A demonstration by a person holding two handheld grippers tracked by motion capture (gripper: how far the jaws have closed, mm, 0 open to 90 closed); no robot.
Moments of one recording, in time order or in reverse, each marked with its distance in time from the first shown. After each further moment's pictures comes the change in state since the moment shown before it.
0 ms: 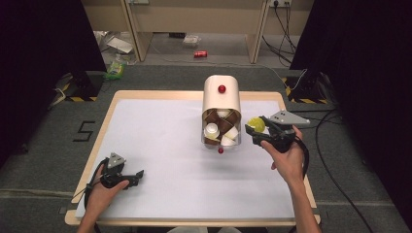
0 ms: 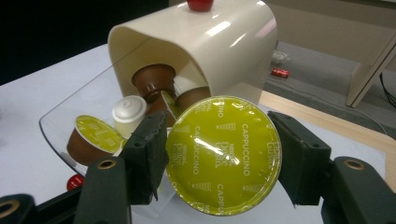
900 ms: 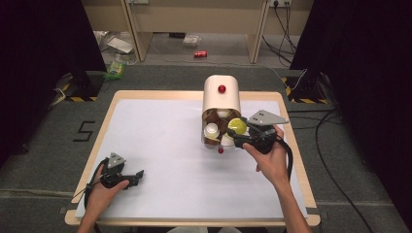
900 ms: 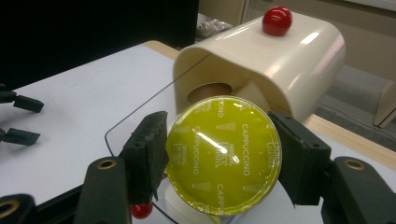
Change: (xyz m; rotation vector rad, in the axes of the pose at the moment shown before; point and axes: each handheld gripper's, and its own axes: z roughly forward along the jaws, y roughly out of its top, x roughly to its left) left arm 0.000 0.000 0.000 0.000 0.000 0.000; right arm 0.043 0.018 0.014 0.000 0.087 -0.074
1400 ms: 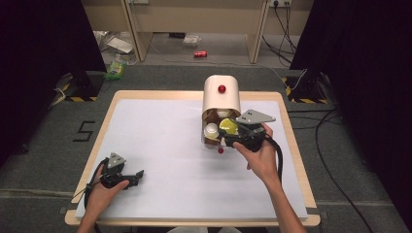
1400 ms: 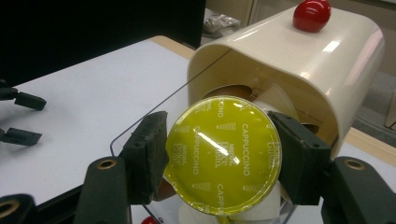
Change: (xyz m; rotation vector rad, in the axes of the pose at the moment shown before) left arm 0.000 0.000 0.000 0.000 0.000 0.000; right arm 0.011 0.002 0.025 0.027 0.026 -0.014
